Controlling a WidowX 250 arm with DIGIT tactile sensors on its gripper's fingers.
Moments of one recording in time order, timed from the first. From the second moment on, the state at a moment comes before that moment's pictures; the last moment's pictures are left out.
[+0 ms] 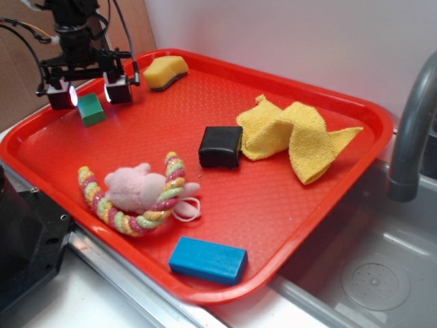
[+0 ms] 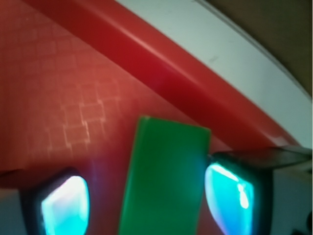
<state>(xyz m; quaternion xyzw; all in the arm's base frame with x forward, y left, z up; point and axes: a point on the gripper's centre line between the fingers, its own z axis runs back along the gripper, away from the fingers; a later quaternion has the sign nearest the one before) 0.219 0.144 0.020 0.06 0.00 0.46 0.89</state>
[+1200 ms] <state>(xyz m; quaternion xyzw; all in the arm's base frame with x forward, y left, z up) 0.215 0.116 0.020 0.01 0.05 0.39 0.92</state>
